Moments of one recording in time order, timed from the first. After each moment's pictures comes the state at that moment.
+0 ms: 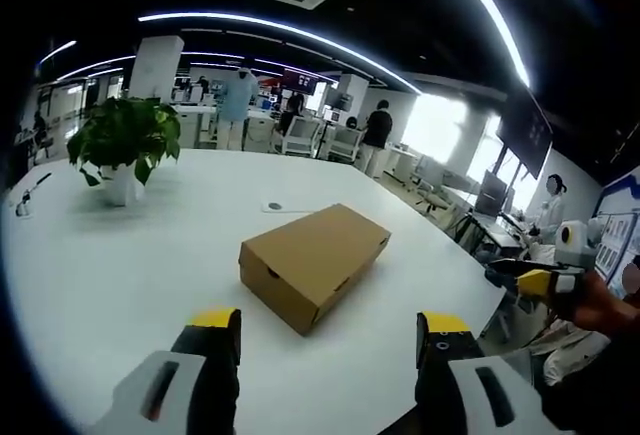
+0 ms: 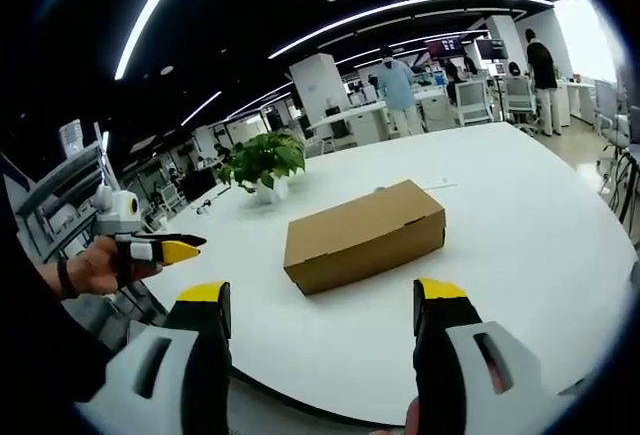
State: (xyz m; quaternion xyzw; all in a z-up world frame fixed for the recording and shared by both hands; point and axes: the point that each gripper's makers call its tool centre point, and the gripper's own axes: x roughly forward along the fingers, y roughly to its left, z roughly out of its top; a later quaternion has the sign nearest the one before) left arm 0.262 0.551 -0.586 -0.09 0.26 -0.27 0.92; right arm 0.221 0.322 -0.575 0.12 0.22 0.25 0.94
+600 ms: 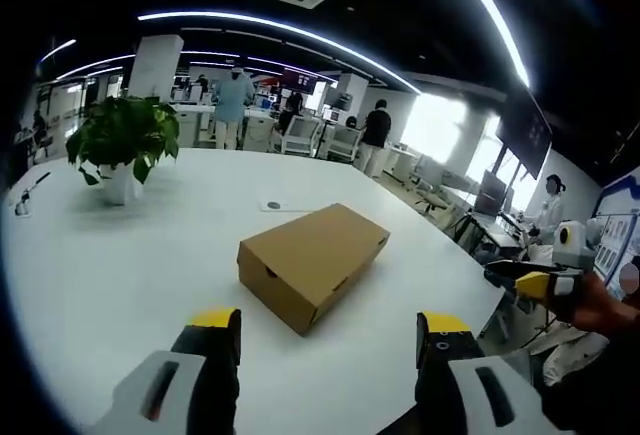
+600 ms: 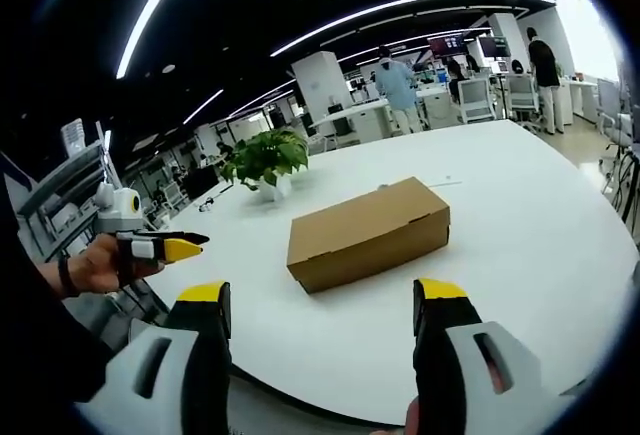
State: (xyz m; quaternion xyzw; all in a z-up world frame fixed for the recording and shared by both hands) left arm 0.261 0.549 -0.588 -0.09 0.26 -0.27 0.92; right arm 0.222 0.326 -0.578 0.12 0.22 0.25 0.93
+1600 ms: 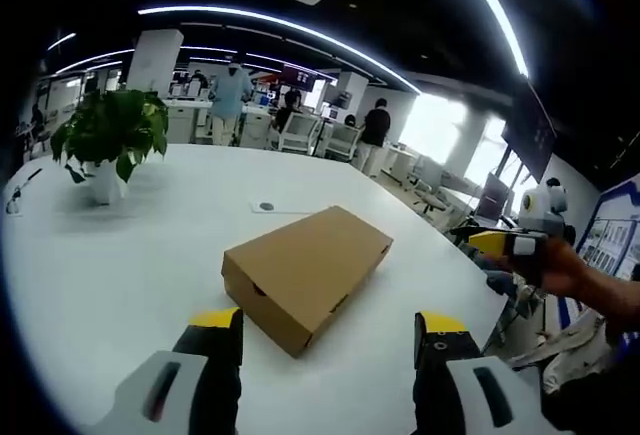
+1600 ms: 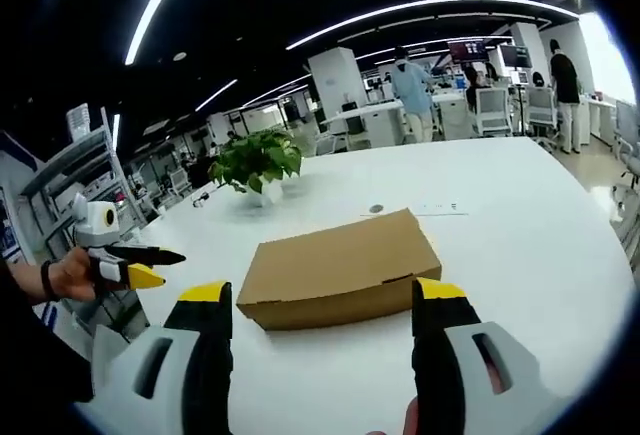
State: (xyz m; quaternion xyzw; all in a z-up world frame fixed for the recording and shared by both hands) left arm 0.308 0.519 -0.602 -0.10 0.27 -0.28 0.92; right arm 0.357 0.301 -0.586 0.09 0.23 0.29 0.93
